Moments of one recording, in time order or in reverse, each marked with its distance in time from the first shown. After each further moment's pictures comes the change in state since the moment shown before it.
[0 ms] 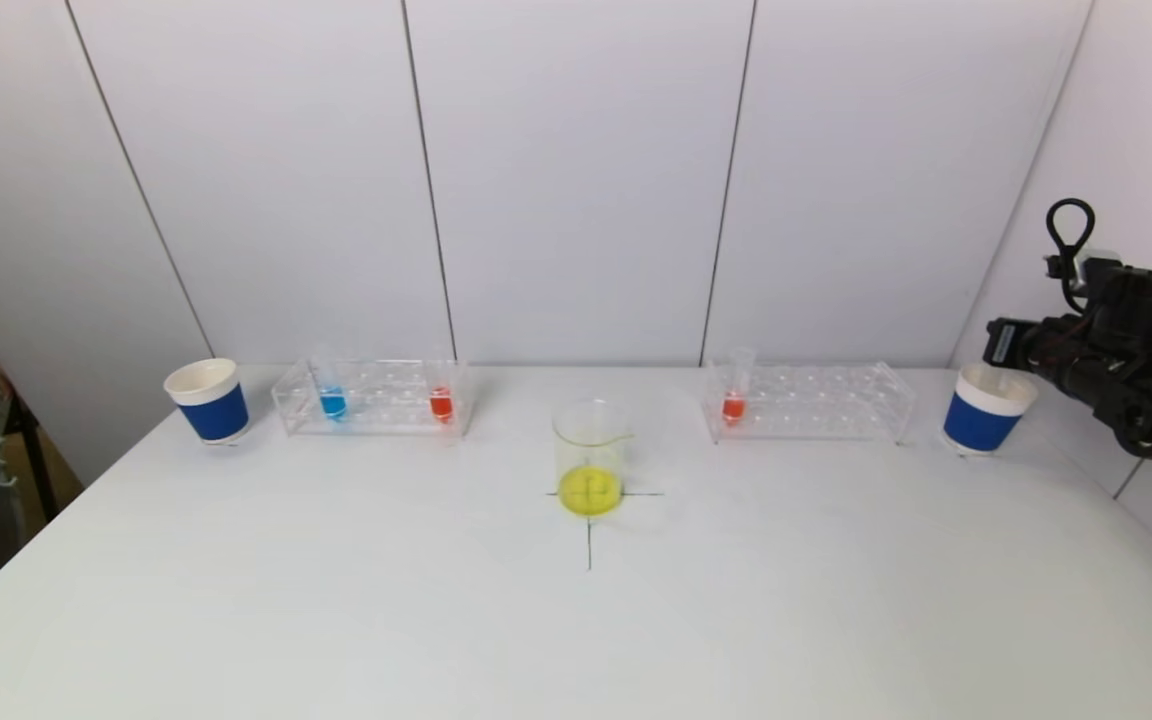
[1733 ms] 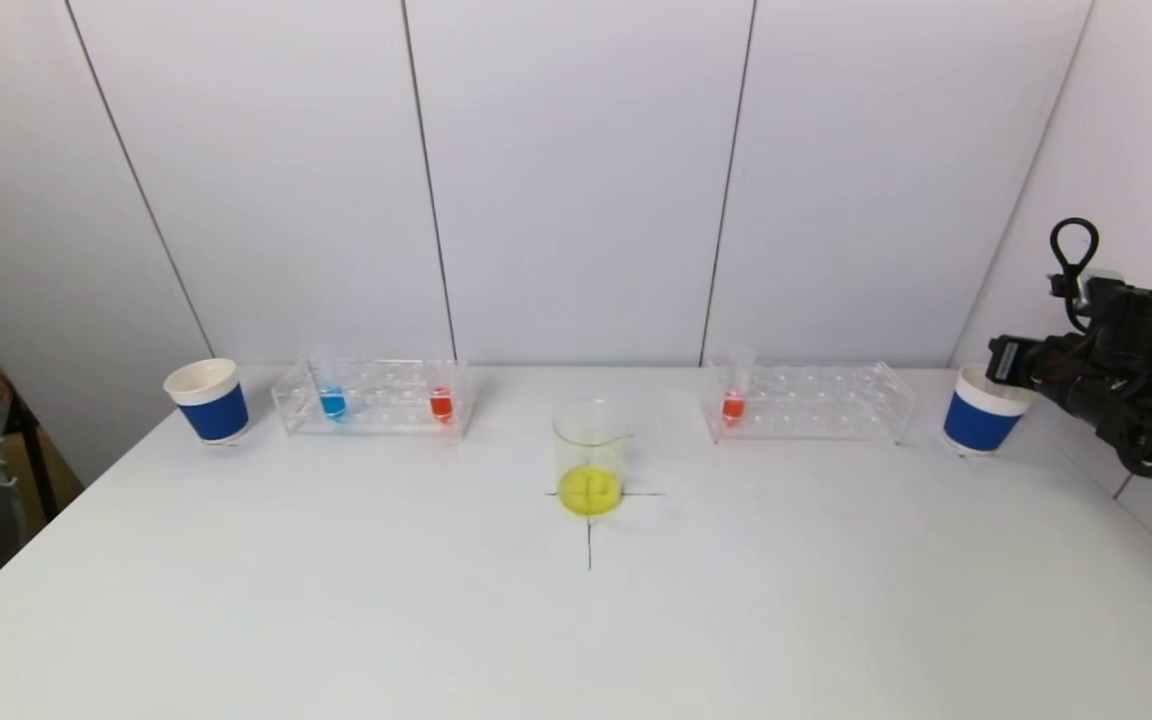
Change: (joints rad) left arm 0.000 0.000 0.000 0.000 0.000 0.000; right arm -0.011 0.007 0.060 -0.037 0.003 0.013
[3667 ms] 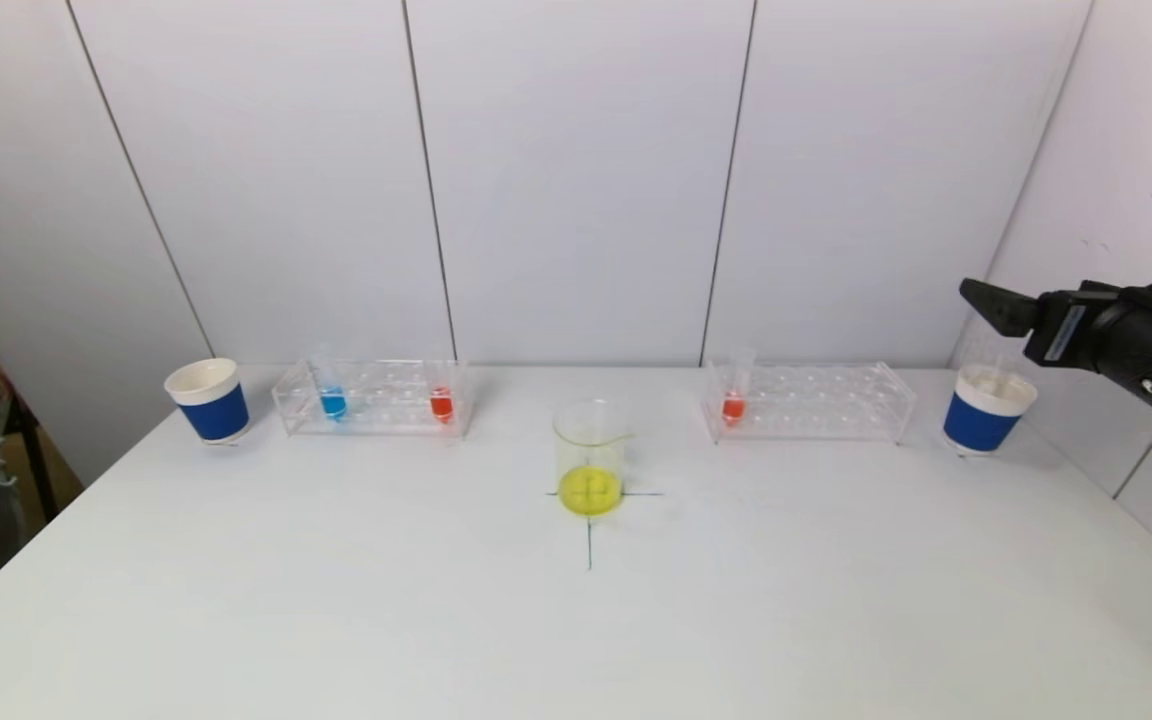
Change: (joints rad) left arm 0.000 0.000 0.000 0.000 0.000 0.000; right arm 0.268 -0.684 0.473 0.007 -0.014 0.012
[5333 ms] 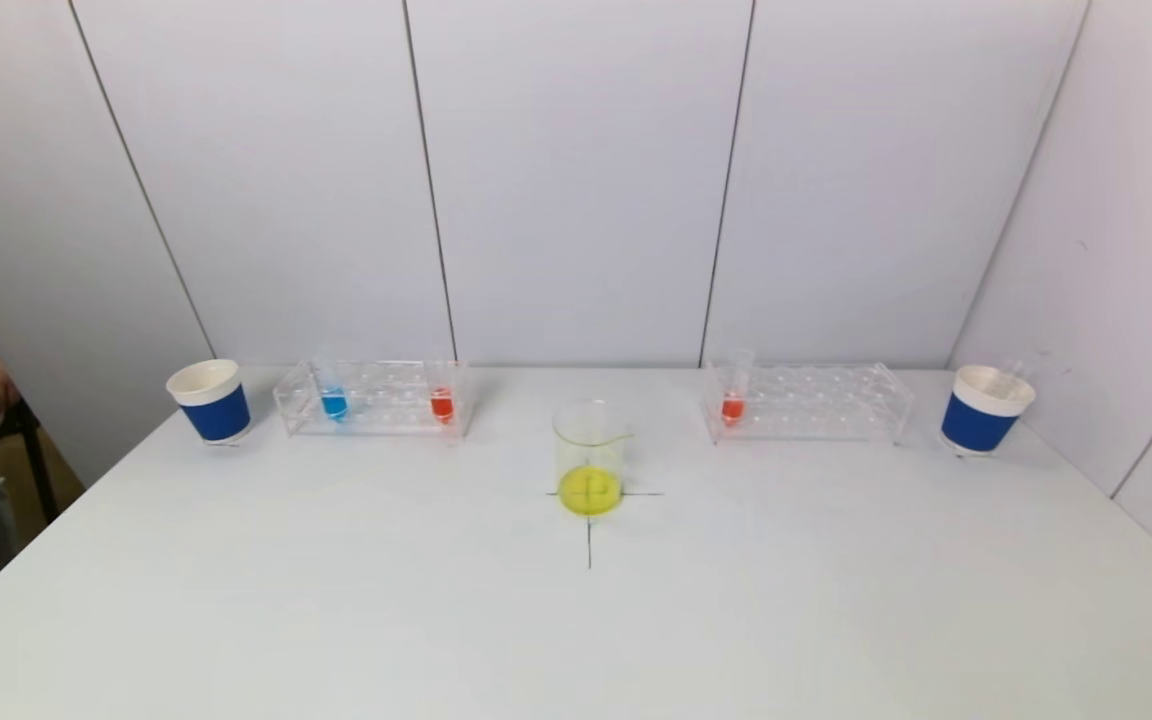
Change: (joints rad) left arm 0.000 0.000 0.000 0.000 0.000 0.000; right arm 0.017 -1.439 0.467 0.842 -0.053 -0.022
